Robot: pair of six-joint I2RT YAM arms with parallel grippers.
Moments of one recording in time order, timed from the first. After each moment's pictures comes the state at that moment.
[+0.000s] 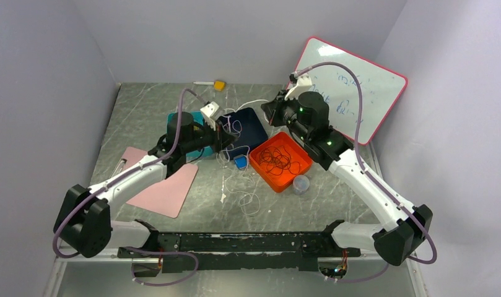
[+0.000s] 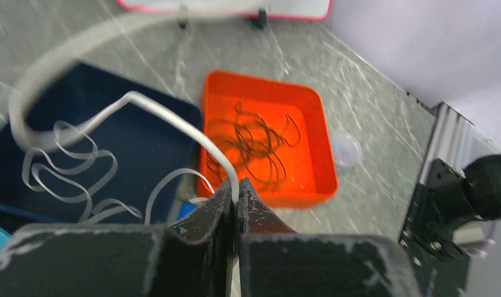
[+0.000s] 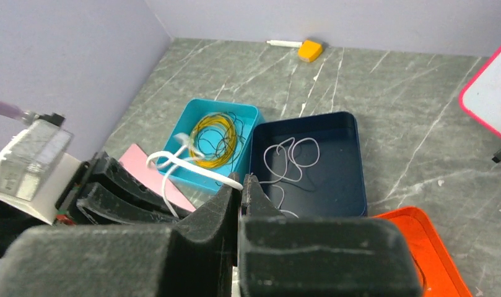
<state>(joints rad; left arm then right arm) -0.55 1.31 0.86 0.28 0.46 -0.21 0.62 1.22 1.23 -0.17 0.09 0.36</state>
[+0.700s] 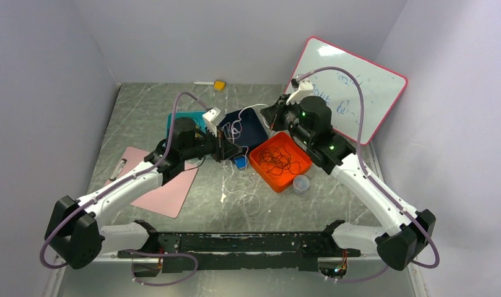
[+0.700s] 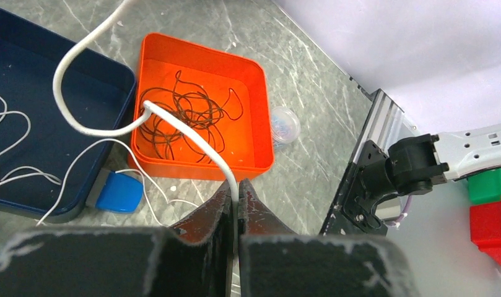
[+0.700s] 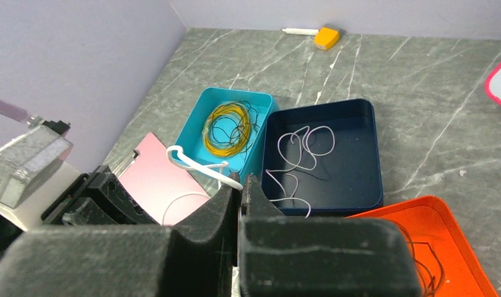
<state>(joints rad) -0.64 1.21 0.81 0.14 0.48 -0.38 0.61 1.18 1.17 -0.17 0.03 0.40</state>
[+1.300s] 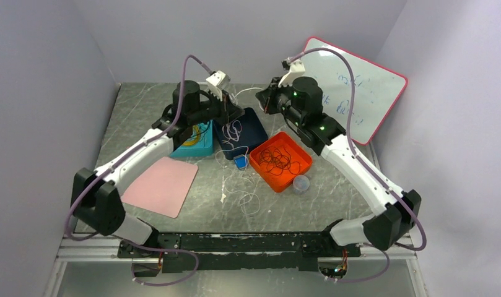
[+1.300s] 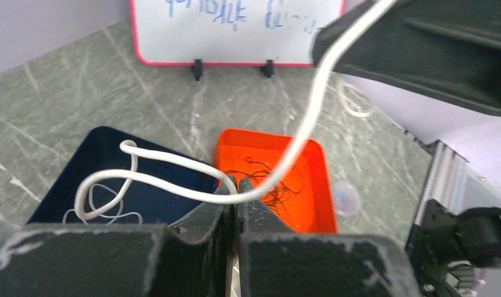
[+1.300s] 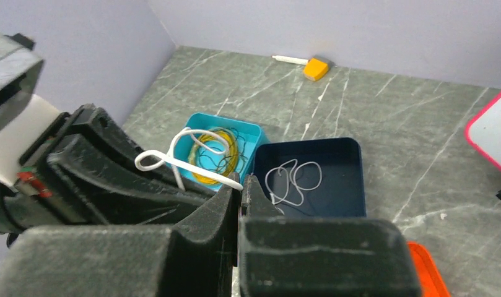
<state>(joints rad) -0.54 1.45 1.22 0.06 0.47 -0.23 0.59 1.34 1.36 -0.17 0.03 0.33</state>
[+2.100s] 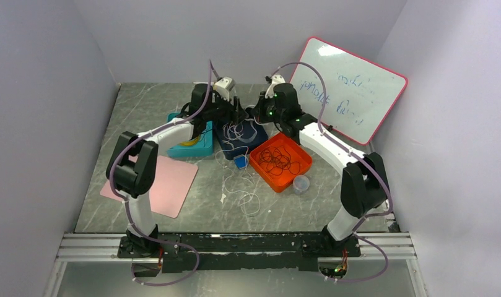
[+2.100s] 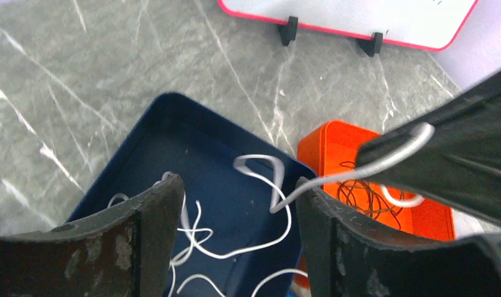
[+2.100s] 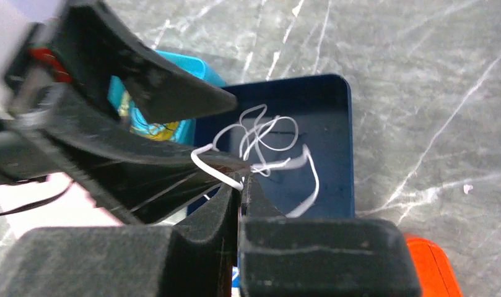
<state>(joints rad) -0.46 1.89 1.31 0.24 0.42 -0.19 0.50 1.65 1.29 -0.05 -0.09 0.31</state>
